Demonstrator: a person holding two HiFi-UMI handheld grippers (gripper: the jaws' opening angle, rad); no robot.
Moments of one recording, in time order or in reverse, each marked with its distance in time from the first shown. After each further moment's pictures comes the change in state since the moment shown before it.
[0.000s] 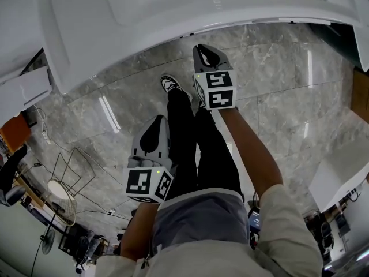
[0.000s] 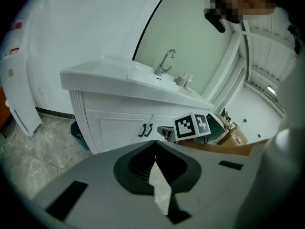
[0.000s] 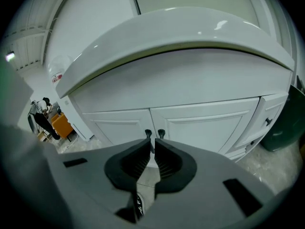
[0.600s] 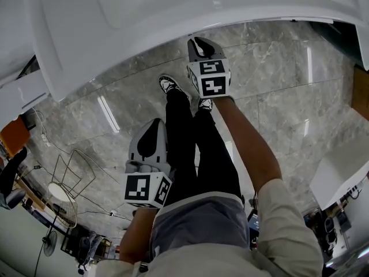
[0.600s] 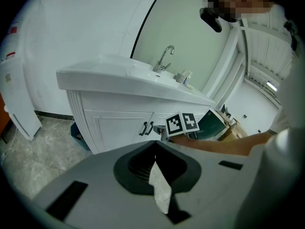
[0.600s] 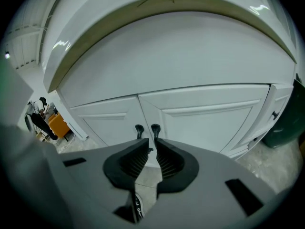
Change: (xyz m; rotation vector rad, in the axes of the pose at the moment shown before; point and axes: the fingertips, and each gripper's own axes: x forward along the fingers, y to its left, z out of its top) left arm 0.009 0.004 -0.005 0.033 0.041 0.010; right arm 0.044 -0.016 -0.014 0.022 0.036 -0.016
